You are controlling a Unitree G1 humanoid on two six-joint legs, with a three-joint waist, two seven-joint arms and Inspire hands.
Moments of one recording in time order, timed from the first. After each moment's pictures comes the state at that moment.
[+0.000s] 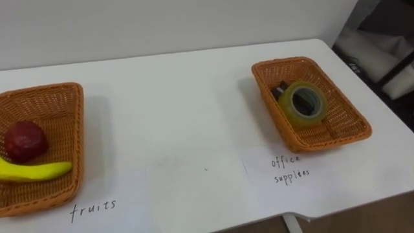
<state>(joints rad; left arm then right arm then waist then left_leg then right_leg) 0.27 0.22 0.12 0.93 0.46 0.05 0.36 0.16 -0.32 -0.61 0.28 0.80 -0.11 -0.88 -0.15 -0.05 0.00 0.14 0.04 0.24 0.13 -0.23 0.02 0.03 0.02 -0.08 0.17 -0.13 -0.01</state>
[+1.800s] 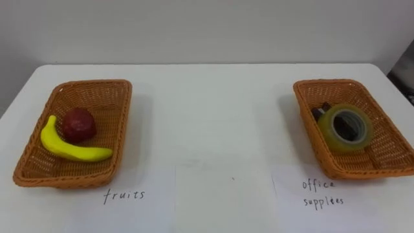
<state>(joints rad) 0.27 0.15 0.05 1.08 0.47 0.07 0.34 0.12 -0.18 0.08 1.16 0.04 -0.01 -0.21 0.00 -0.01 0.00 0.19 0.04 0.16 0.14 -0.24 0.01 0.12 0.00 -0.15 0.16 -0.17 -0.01</state>
